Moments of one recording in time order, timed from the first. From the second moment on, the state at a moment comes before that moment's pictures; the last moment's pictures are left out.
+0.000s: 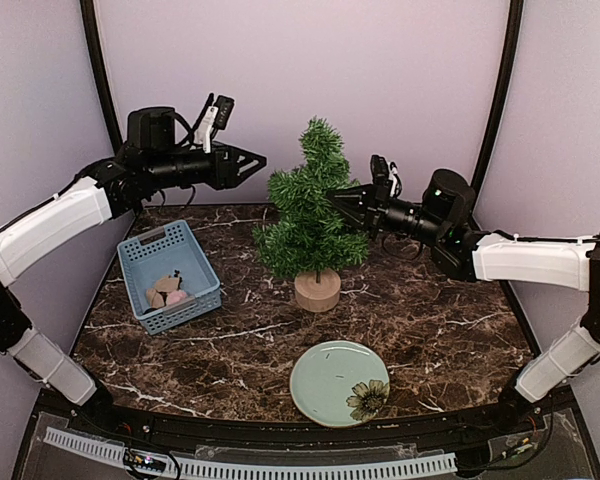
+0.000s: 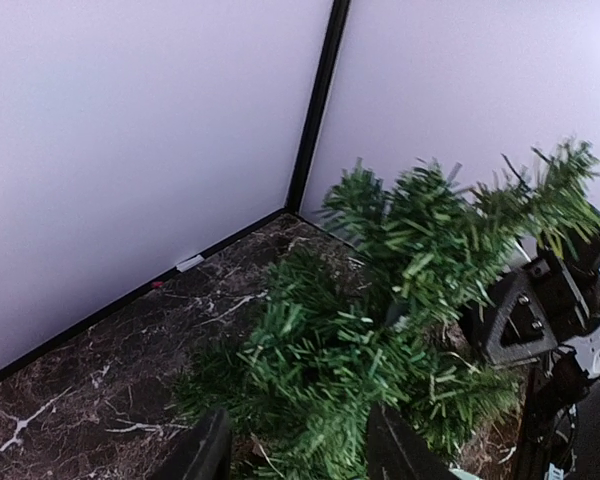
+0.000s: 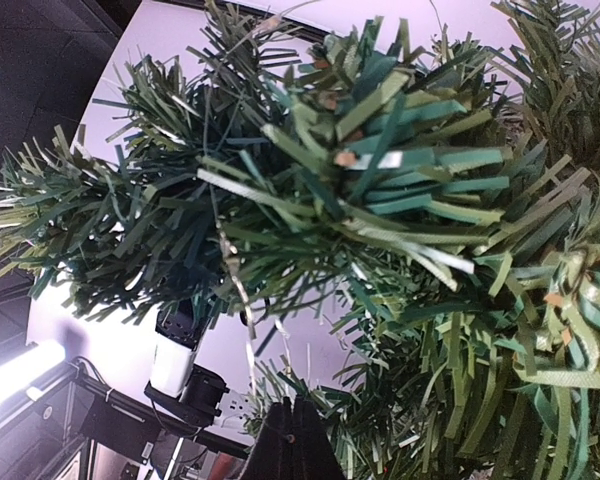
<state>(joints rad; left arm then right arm) -0.56 1.49 1.46 -0.18 0.40 -0.13 0.69 1.48 0.95 0.69 -0.57 1.27</state>
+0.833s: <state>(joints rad) -0.67 1.65 1.64 -0.27 0.64 0.25 0.69 1.48 0.95 0.68 -0.58 1.26</state>
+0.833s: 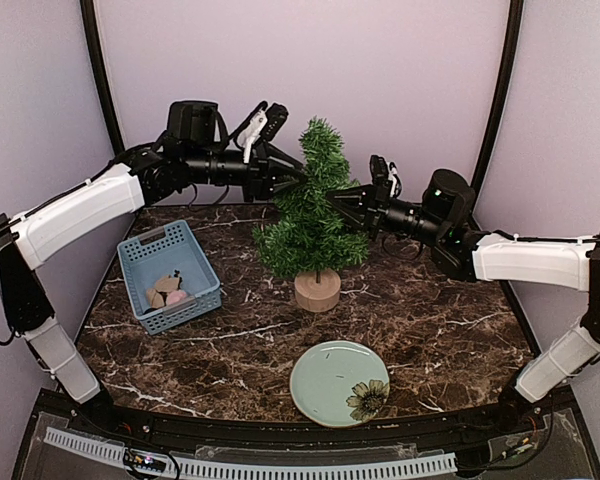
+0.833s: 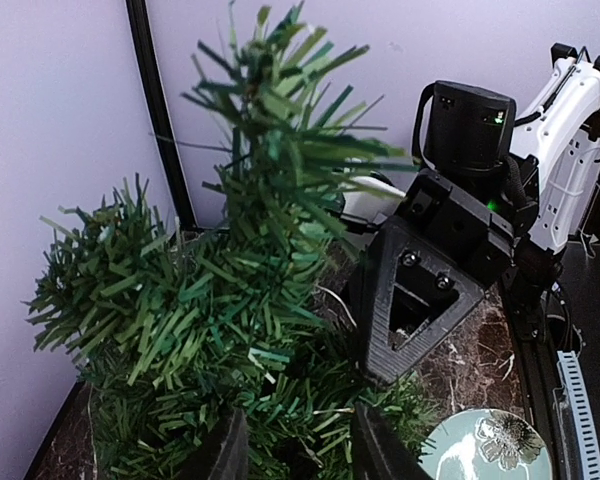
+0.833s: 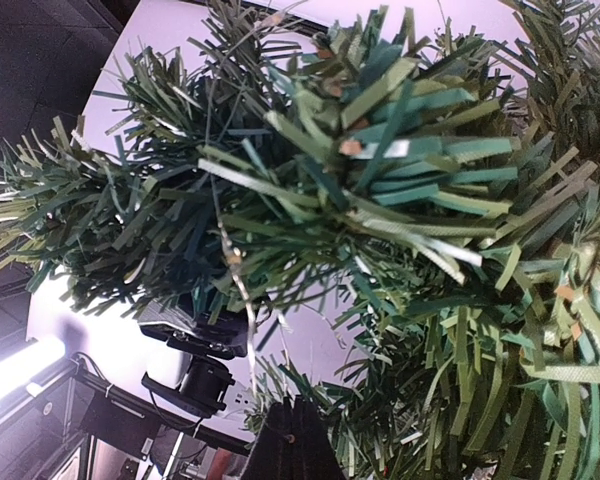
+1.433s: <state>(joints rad) -0.69 1.76 1.76 -0.39 0.69 0.31 0.69 1.48 0.95 0.68 -0.59 1.26</state>
